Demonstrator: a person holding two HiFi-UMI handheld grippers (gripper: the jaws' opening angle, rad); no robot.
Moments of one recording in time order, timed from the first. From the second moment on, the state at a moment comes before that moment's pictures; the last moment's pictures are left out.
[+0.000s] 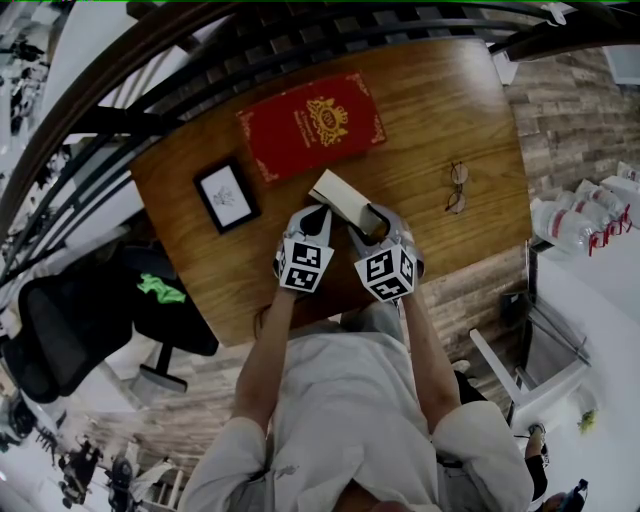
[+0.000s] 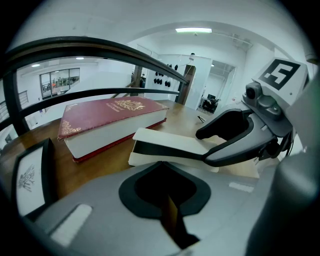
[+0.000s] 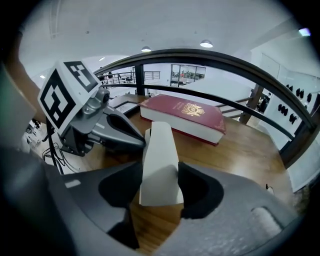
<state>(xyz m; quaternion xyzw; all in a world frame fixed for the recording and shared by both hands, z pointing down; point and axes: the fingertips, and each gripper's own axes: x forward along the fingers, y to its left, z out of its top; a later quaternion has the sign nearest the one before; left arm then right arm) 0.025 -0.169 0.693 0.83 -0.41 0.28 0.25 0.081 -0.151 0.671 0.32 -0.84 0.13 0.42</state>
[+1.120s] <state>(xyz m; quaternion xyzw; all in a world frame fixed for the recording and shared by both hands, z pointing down) 0.025 -0.169 0.694 0.83 -0.41 0.28 0.25 0.086 -0.162 0.652 0.34 -0.84 0.12 0.40</state>
